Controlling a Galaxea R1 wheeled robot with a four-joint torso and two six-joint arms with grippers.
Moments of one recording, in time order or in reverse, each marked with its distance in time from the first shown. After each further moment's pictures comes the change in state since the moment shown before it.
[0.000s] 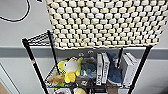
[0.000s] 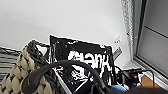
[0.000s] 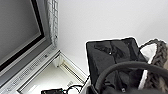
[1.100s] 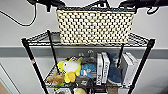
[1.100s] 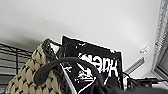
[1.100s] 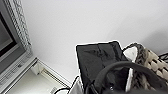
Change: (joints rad) left arm 0.182 0.163 -0.368 0.011 0.118 0.115; right arm -0.172 0.227 -0.358 -0.108 -0.094 -0.020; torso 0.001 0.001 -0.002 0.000
